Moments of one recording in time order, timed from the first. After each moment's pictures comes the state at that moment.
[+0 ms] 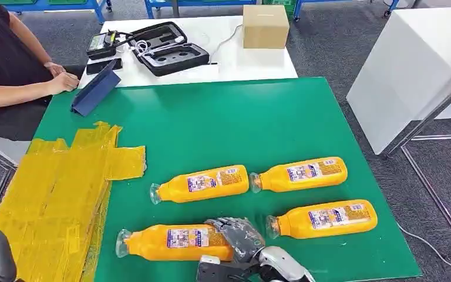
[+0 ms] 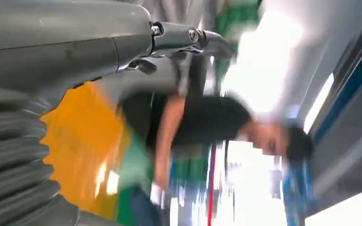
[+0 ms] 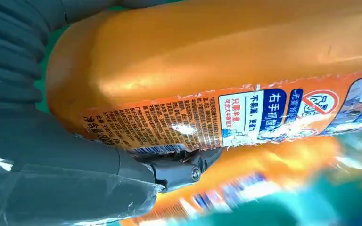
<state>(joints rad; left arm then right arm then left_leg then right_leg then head) 0.27 -0.34 0.29 -1.83 0.13 0.48 -0.60 0.05 -0.09 0.68 -1.53 0.79 0.00 -0.02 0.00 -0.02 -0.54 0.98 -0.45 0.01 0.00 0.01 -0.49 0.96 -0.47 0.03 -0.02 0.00</state>
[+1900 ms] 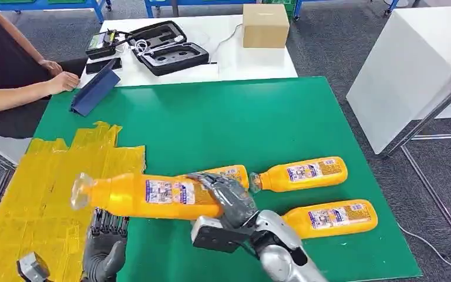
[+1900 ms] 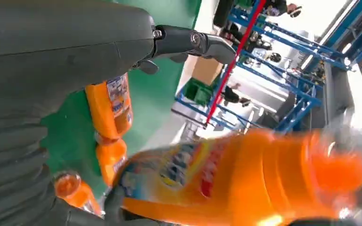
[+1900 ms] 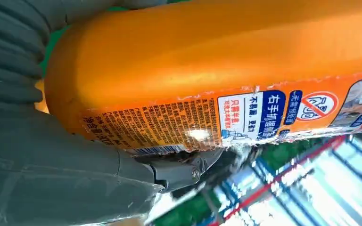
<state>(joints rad) 0.25 -0.35 0.15 -1.52 0.25 -0.55 -0.40 -0.11 0.02 0.63 -1.60 0.65 0.04 -0.13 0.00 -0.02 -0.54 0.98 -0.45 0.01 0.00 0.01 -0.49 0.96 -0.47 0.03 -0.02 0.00</state>
